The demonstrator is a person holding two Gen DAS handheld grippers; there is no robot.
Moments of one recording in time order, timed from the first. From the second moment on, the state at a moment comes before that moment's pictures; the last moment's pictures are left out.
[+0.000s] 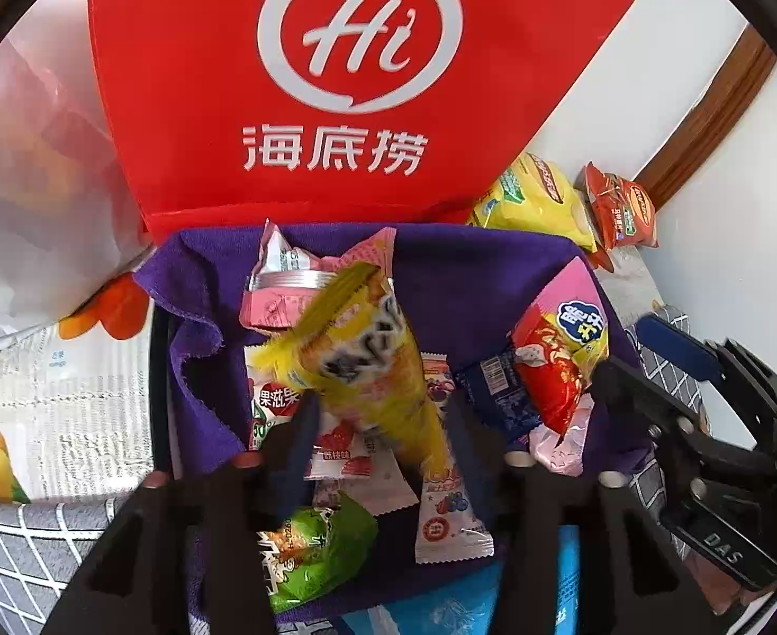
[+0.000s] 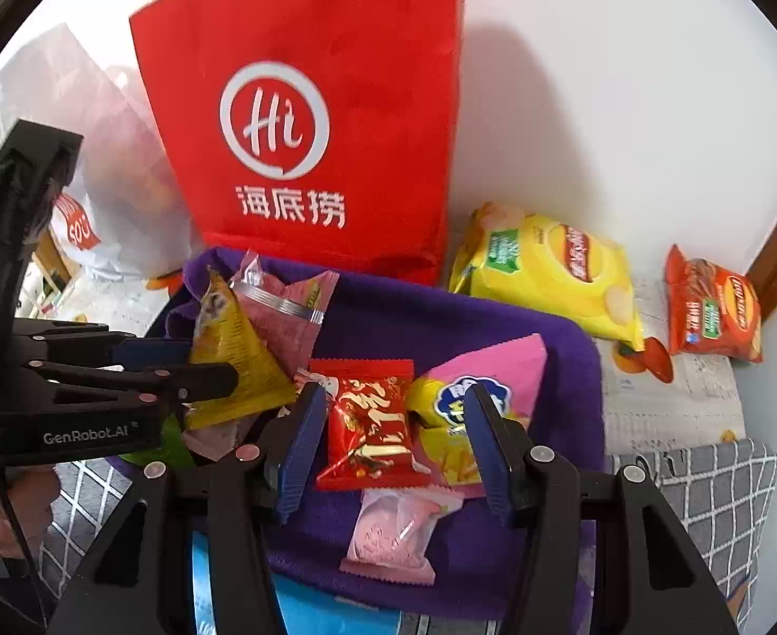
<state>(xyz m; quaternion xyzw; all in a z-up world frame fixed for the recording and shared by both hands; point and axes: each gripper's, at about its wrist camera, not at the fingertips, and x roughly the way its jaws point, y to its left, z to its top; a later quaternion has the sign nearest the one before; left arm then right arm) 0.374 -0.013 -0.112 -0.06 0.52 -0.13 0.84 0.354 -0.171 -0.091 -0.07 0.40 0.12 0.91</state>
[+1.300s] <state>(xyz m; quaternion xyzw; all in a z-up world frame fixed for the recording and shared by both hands) 0.128 -0.022 -0.025 0.00 0.40 -0.07 0.92 0.110 -0.211 -0.028 0.01 0.33 0.04 0.94</state>
